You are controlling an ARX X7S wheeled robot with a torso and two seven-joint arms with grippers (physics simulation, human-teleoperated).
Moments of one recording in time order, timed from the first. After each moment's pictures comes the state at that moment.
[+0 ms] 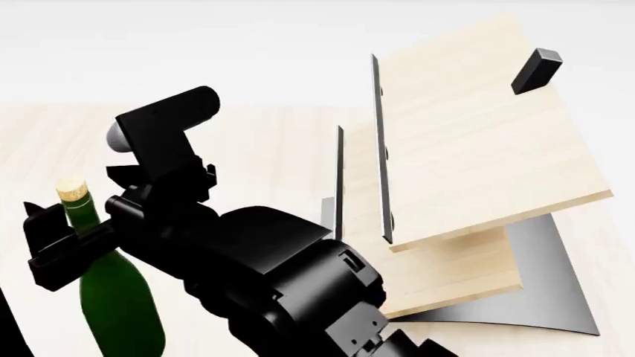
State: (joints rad) left arm 0.20 -0.41 0.28 0.67 -0.06 0.25 -0.55; right arm 1.15 0.00 -0.91 0.47 1.05 0.46 -0.11
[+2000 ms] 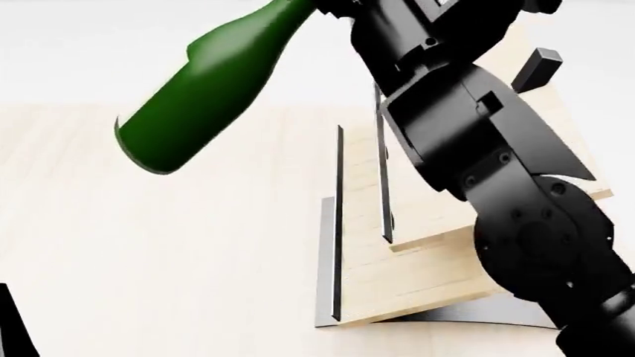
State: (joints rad) left arm 0.19 -0.43 0.30 0.66 -0.06 0.26 -0.57; right arm 1.36 0.47 -0.94 0.25 1.94 -0.06 0.32
